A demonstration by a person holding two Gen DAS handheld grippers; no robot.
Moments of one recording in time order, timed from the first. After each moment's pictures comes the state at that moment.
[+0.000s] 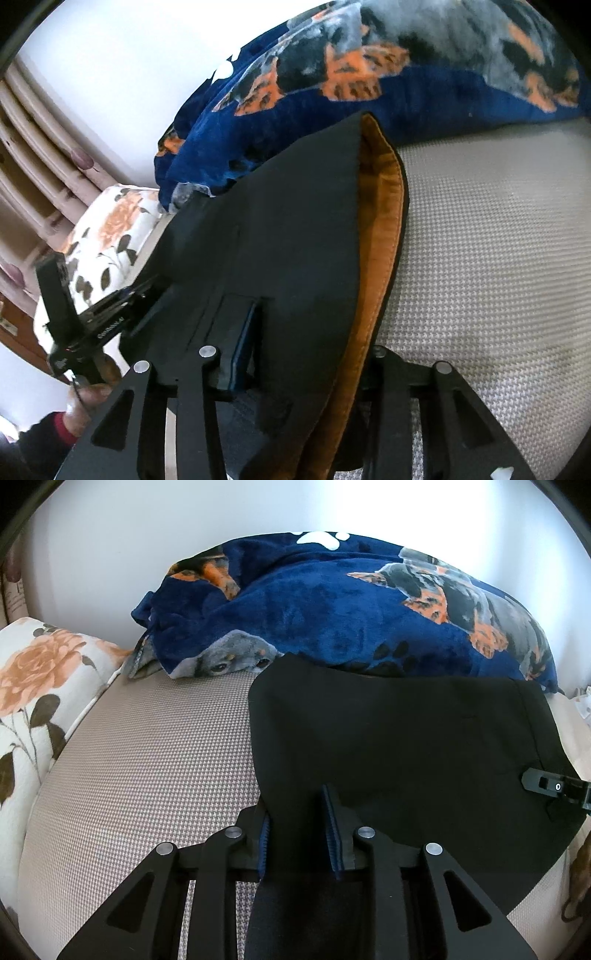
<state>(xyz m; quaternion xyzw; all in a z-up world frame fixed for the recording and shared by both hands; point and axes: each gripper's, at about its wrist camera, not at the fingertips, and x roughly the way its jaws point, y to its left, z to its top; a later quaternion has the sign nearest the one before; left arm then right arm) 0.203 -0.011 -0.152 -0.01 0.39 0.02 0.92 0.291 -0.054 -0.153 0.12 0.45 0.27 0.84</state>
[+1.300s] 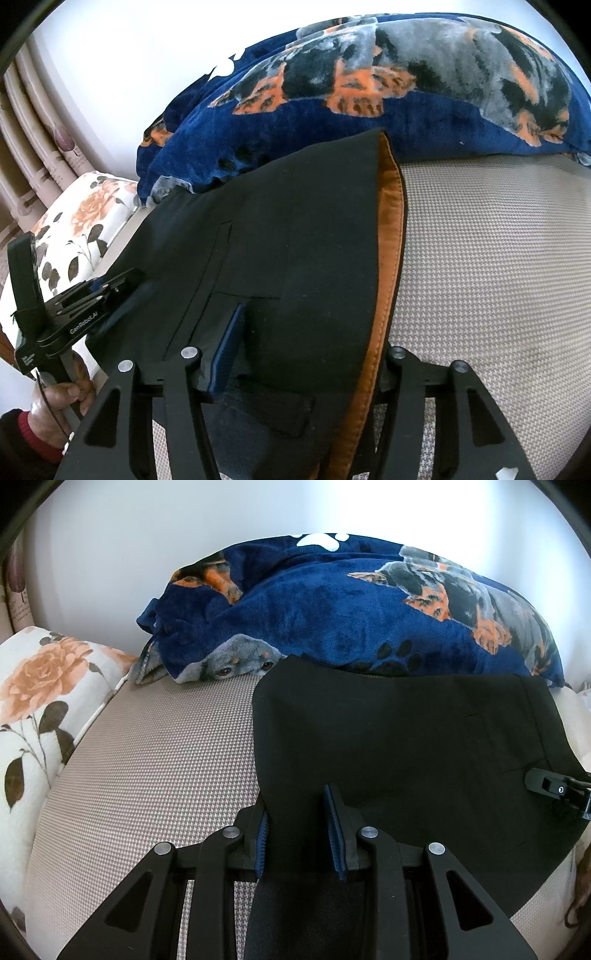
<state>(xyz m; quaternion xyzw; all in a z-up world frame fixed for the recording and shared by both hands) 0.203 -0.014 -0.150 0.00 0.38 0.04 0.92 0.284 -0.041 -0.149 0.06 0.44 0.23 0.87</state>
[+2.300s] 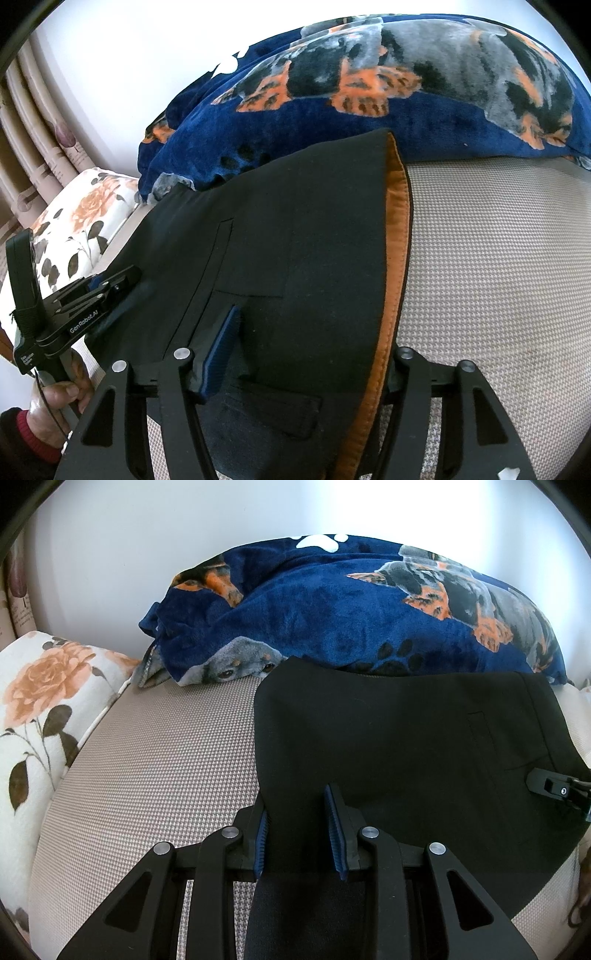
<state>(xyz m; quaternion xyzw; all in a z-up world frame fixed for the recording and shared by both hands) 0.202 -0.018 -0.150 0.01 0.38 0.04 0.92 0.284 -0.039 -0.151 0.06 0.44 0.23 0.87</state>
